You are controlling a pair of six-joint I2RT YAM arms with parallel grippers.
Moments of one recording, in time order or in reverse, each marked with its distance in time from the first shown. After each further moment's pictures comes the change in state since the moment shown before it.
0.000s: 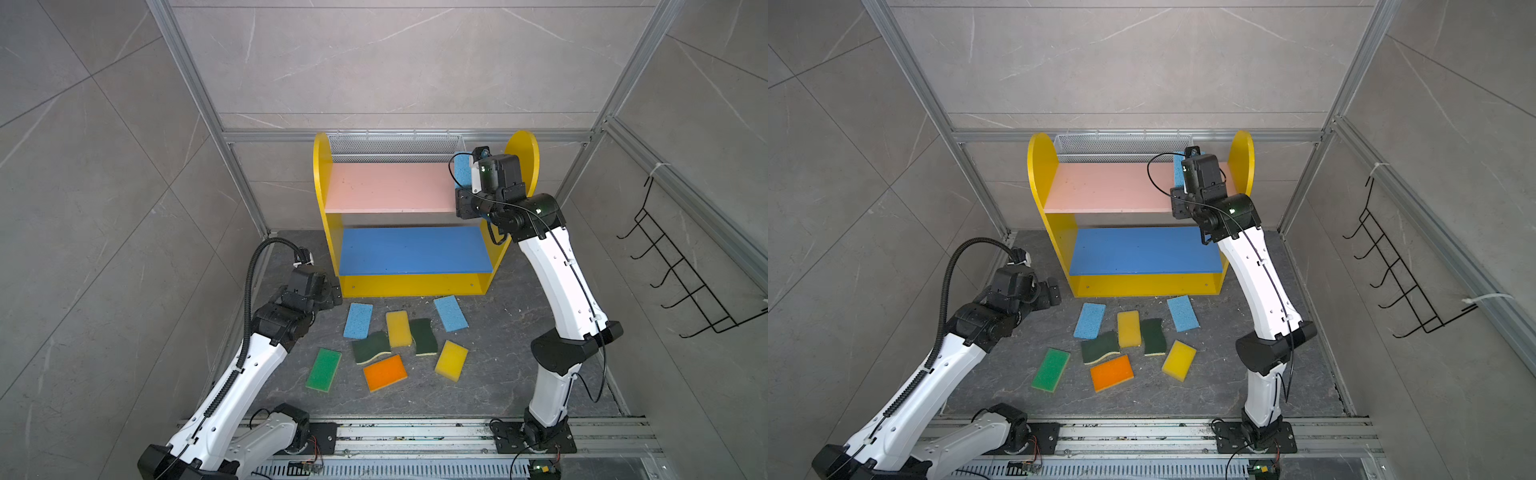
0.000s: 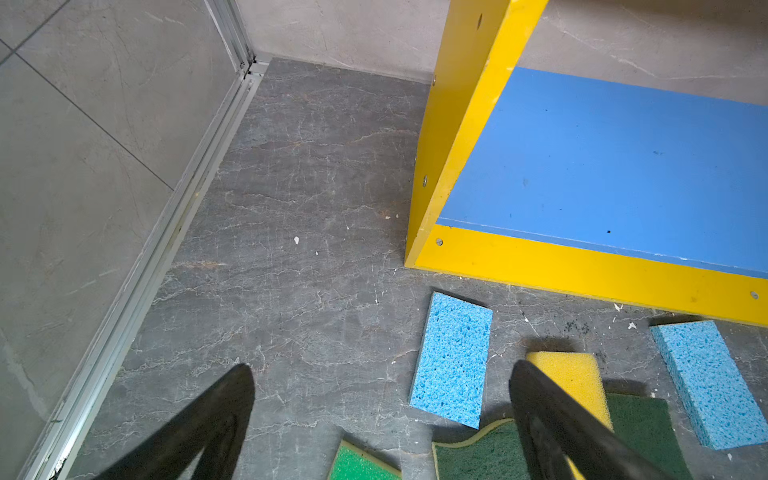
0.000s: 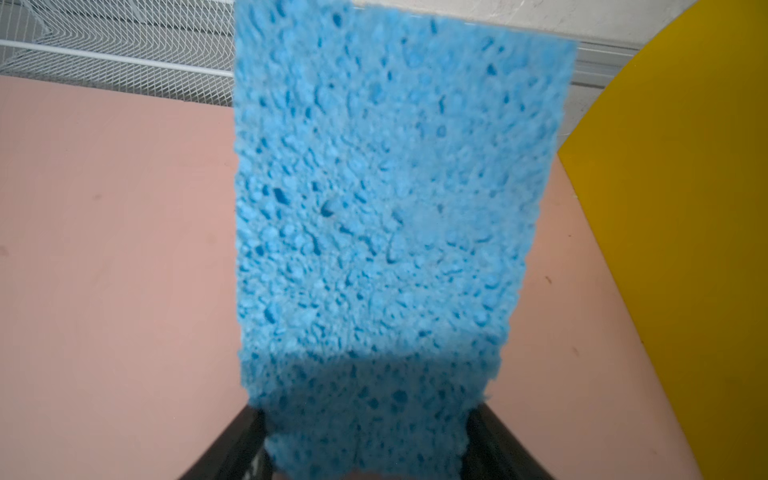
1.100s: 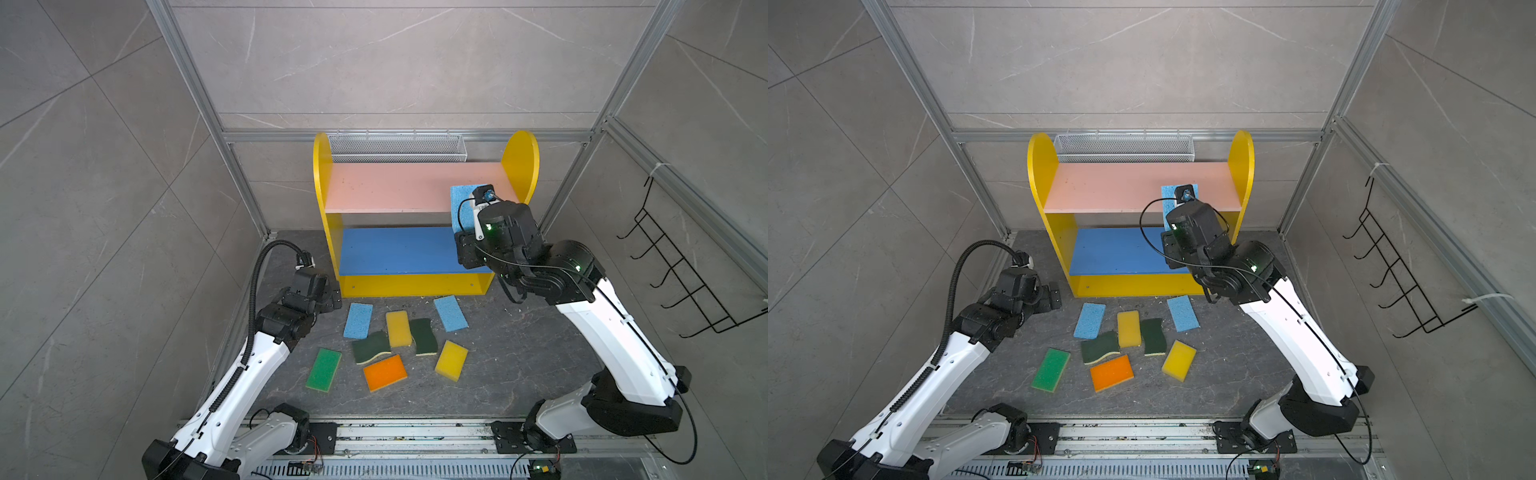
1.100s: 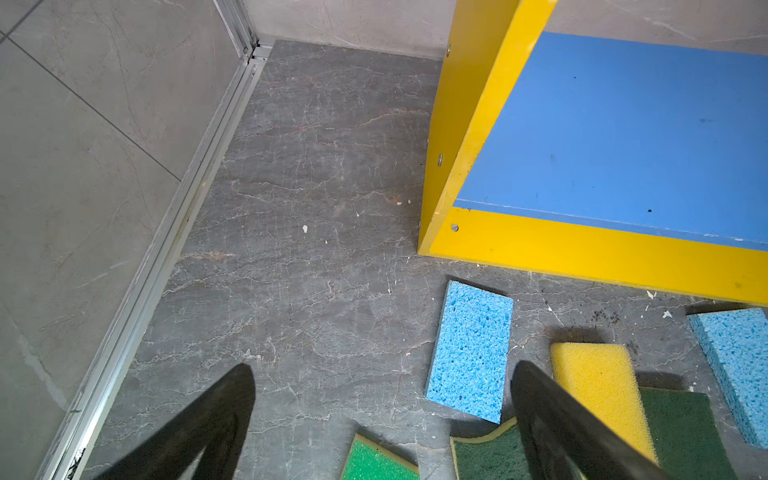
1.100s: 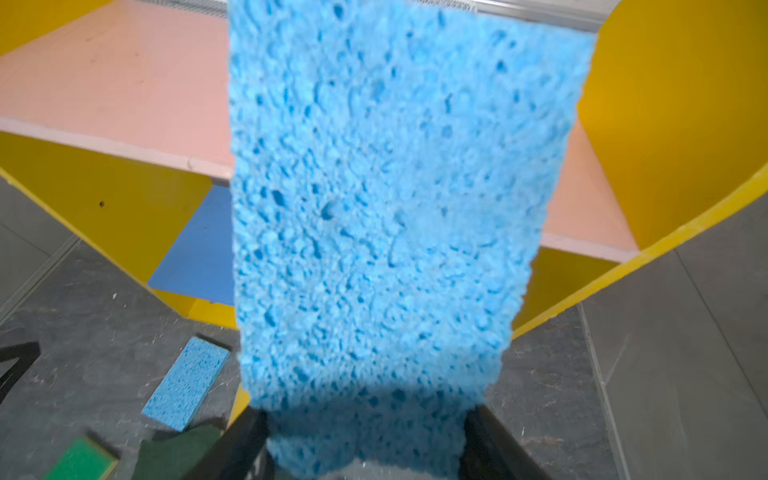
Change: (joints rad) left arm 0.017 0.008 -0.033 0.005 -0.005 0.031; right arm 0.301 -0.377 -0.386 -0.045 0.196 0.121
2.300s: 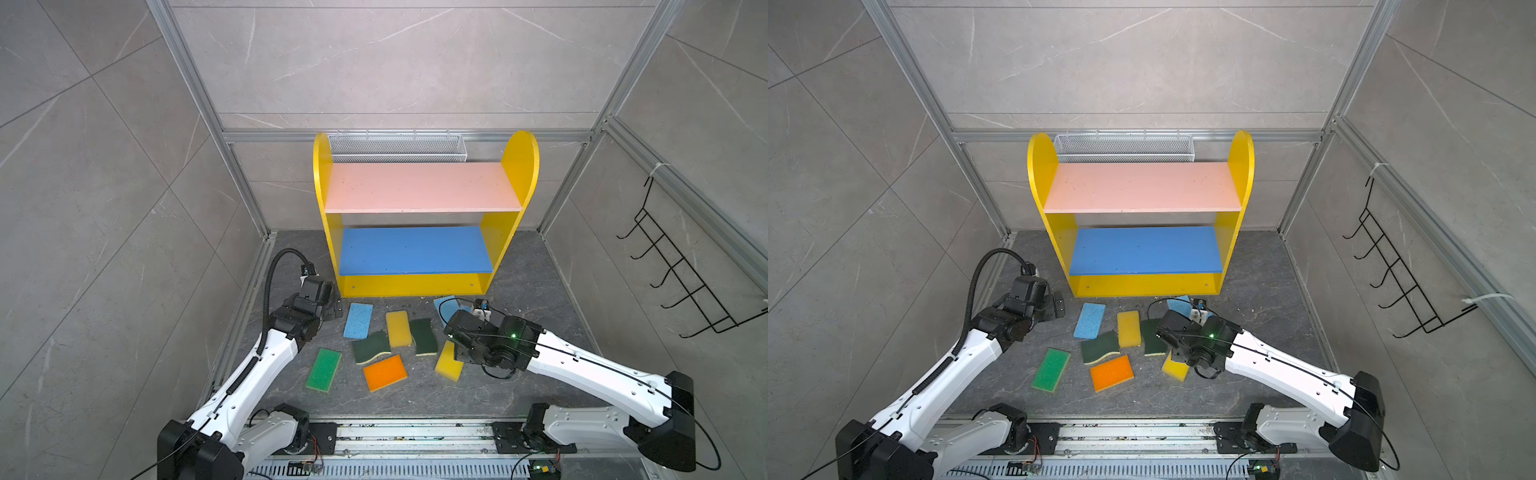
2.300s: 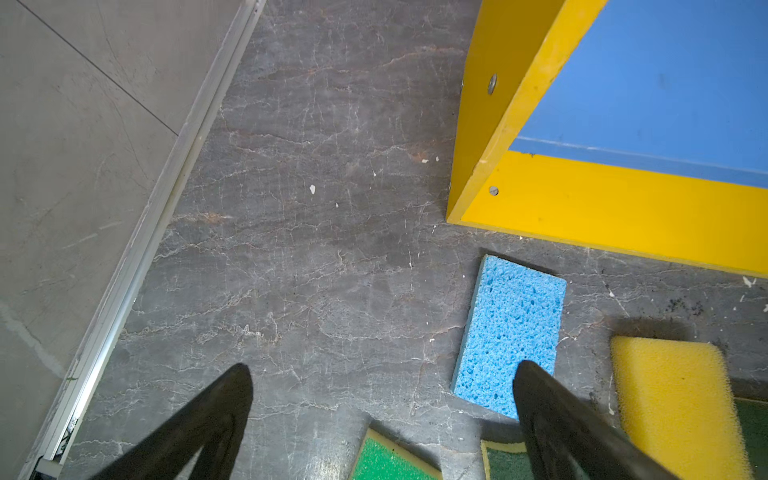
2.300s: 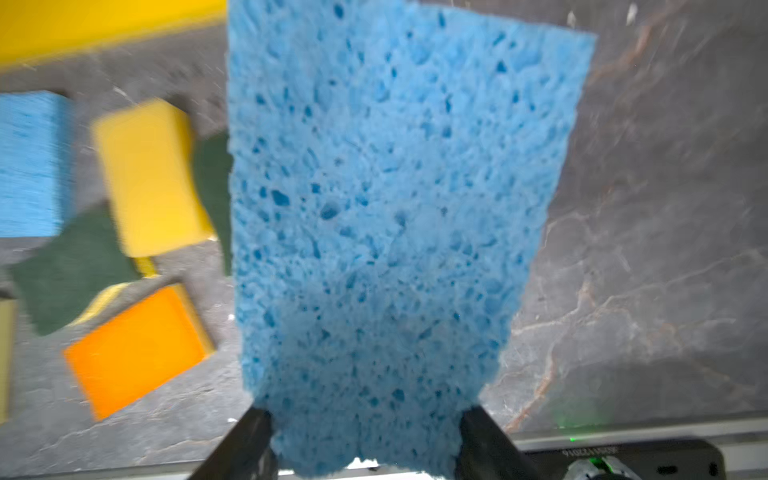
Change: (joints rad) left arm 0.018 0.040 -0.130 0.067 -0.017 -0.032; right arm 0.232 -0.311 -0.972 -0.054 -0.165 0.846
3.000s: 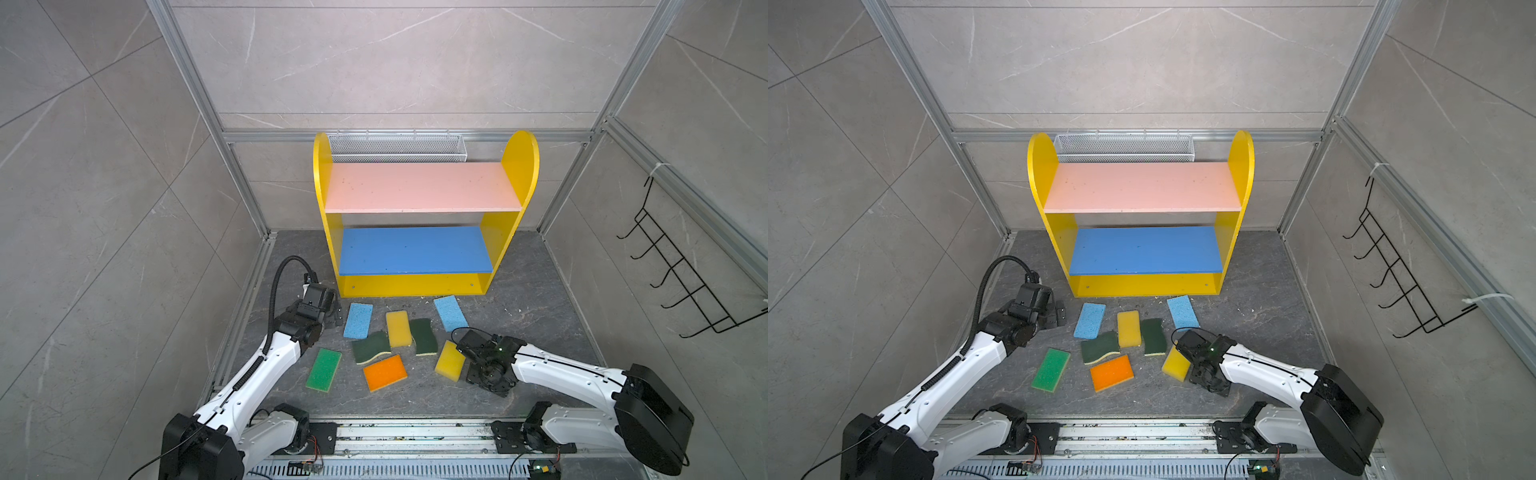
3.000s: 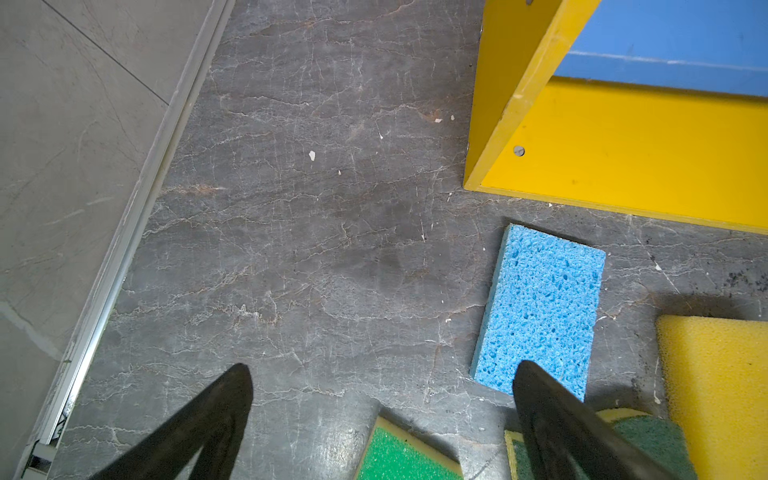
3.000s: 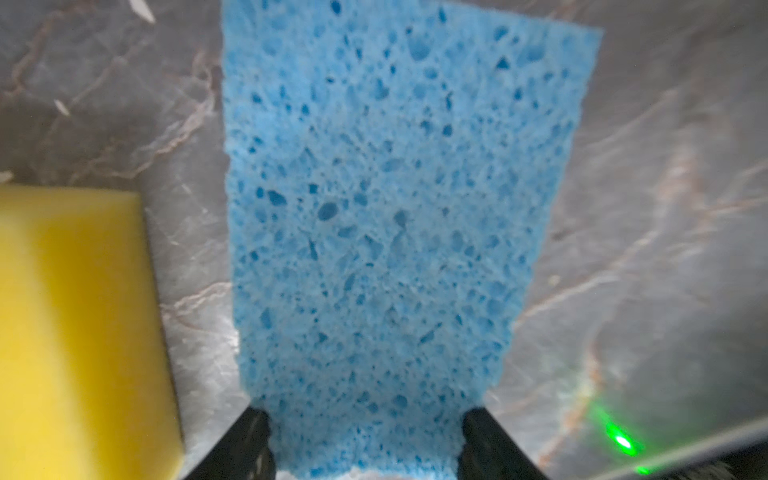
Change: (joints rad) left arm 0.000 0.011 -0.103 0.044 0.000 -0.001; right arm -0.219 0.017 -0.534 0.282 -0.216 0.114
